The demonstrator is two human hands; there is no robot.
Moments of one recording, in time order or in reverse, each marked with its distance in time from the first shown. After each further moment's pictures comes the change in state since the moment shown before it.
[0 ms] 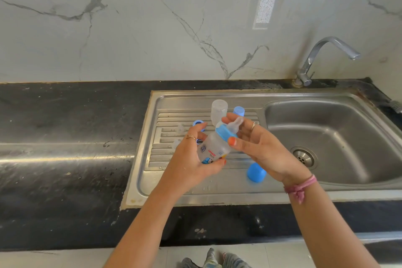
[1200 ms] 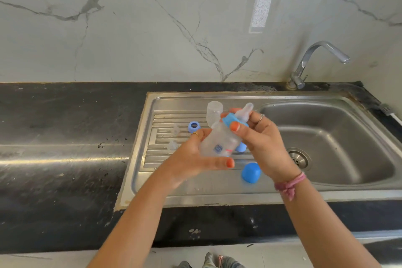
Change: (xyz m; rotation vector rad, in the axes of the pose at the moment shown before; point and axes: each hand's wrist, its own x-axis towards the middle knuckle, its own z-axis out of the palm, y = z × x) left_hand 0.009 0.029 -0.010 -0.569 -0.401 -0.239; right_hand 0.000 -0.010 0.007 0.252 0.165 -0.261
